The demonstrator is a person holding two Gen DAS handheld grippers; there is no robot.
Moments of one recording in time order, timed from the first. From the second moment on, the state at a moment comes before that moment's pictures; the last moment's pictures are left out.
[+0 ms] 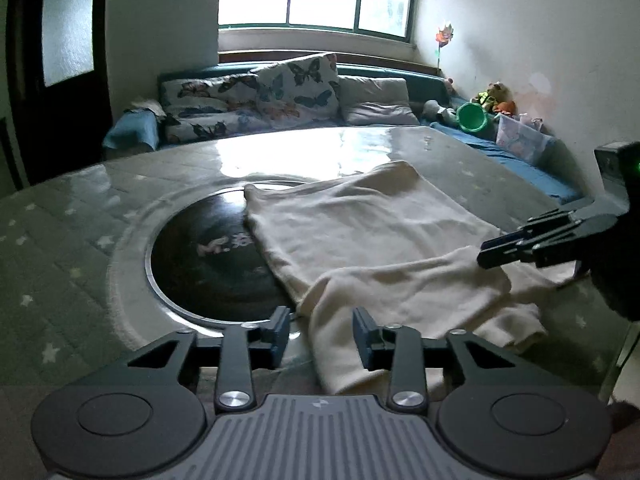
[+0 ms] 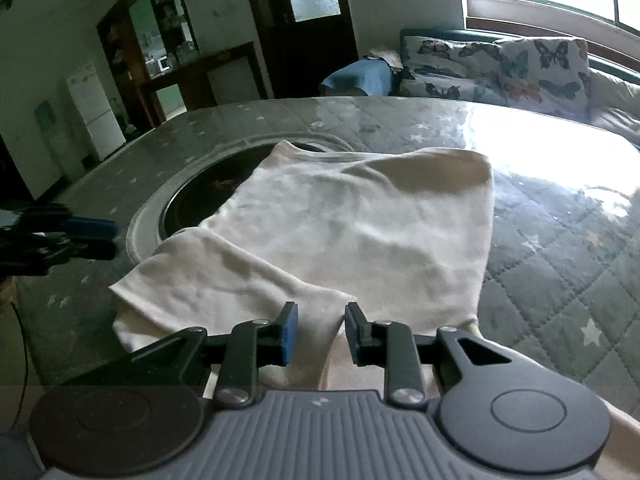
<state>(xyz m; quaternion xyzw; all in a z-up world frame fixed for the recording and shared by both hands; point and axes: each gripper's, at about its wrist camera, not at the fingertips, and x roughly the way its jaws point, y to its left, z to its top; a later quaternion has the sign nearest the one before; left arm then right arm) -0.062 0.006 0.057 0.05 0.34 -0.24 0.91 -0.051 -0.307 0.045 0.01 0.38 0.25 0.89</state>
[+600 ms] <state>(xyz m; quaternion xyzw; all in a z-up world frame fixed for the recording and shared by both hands) -0.022 -0.028 0.030 0.04 0.35 -0.24 0.91 -0.063 -0.302 0.038 0.00 0.36 0.25 0.90</state>
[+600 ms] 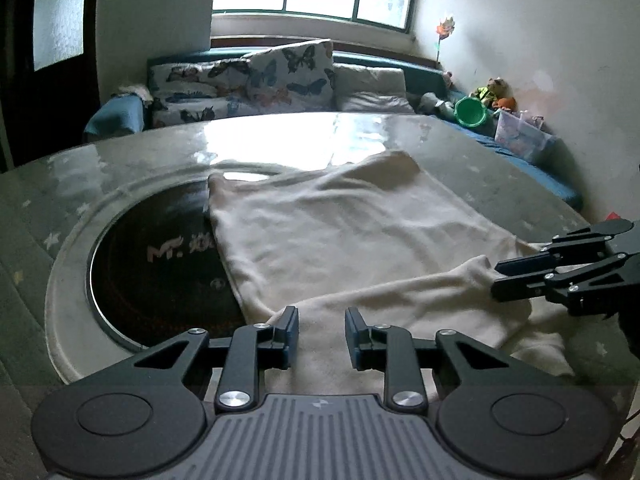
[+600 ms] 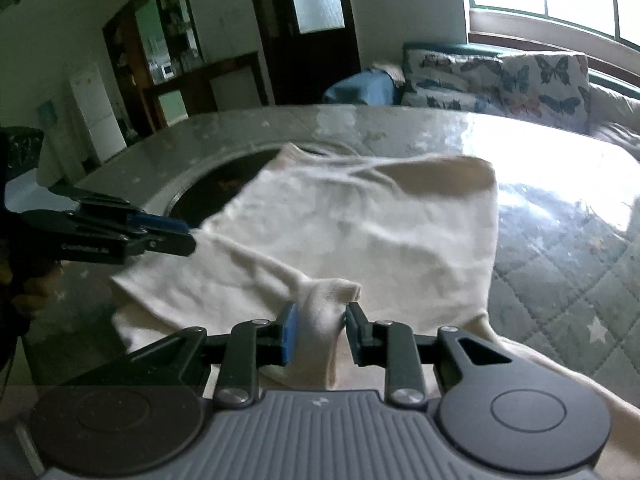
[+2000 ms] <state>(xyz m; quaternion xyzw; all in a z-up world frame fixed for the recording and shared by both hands) -0.039 -0.075 0.037 0.09 0.33 -0.30 0.89 -0.168 -0.486 0.019 0.12 0.36 -0.15 0.92</state>
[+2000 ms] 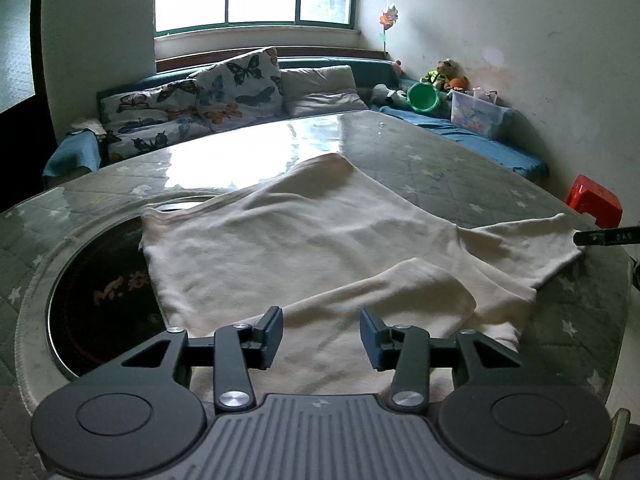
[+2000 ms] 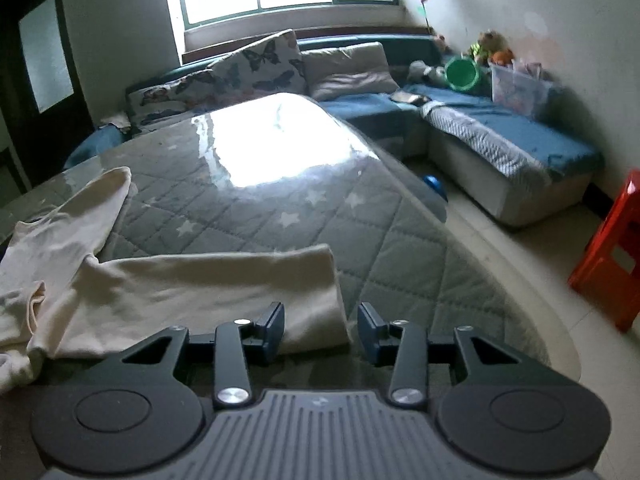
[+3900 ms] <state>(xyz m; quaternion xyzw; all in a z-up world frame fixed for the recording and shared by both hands) -0.043 -0.039 0.042 0.07 0.33 -0.28 0.90 -0.145 -0.369 0.045 0.03 0.38 0.14 0.91</state>
